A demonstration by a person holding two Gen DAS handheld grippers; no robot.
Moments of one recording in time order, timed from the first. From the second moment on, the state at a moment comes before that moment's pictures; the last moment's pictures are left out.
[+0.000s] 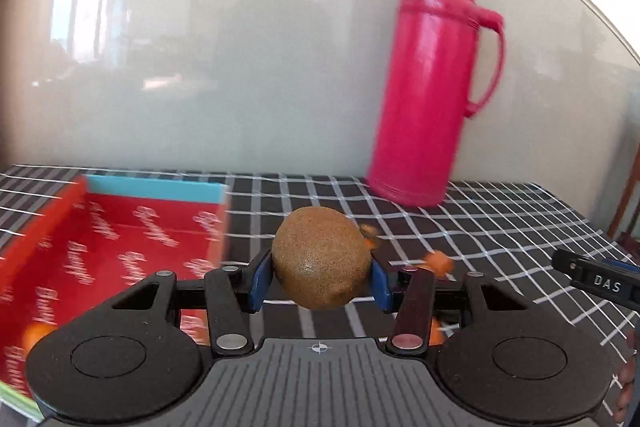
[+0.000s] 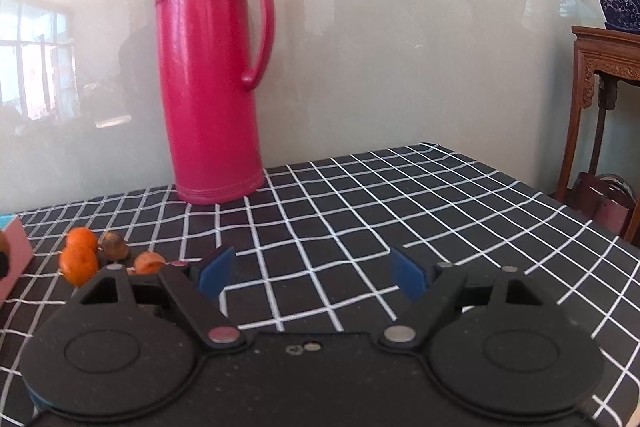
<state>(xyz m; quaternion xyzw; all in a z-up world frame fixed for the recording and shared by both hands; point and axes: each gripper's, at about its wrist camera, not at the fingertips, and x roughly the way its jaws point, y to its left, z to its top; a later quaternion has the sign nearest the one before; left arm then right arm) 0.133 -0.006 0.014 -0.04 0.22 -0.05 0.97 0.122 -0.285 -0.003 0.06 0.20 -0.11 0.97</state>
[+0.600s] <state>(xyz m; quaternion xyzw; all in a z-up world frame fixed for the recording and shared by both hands) 0.140 0.116 -0.001 -0.04 0.25 0.07 0.96 0.138 -0.208 0.007 0.03 0.19 -0.05 0.98</state>
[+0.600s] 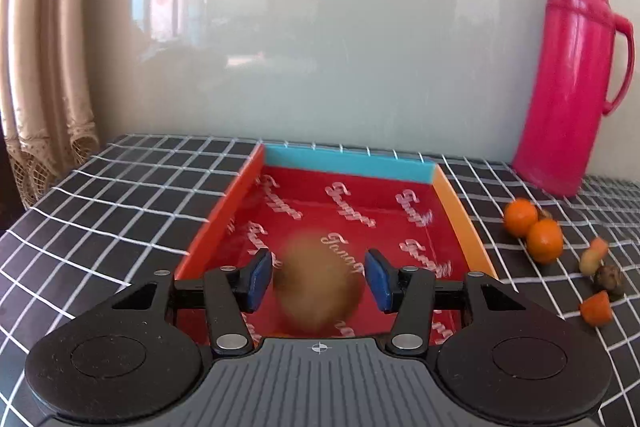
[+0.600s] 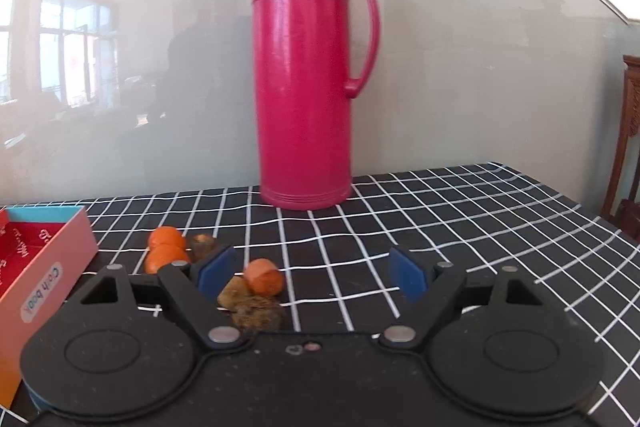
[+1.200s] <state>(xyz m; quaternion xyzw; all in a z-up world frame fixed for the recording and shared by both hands) 0.124 0.096 0.014 0.00 0.20 0.07 0.98 0.127 -0.193 -0.003 -0.03 0.22 0.04 0.97</state>
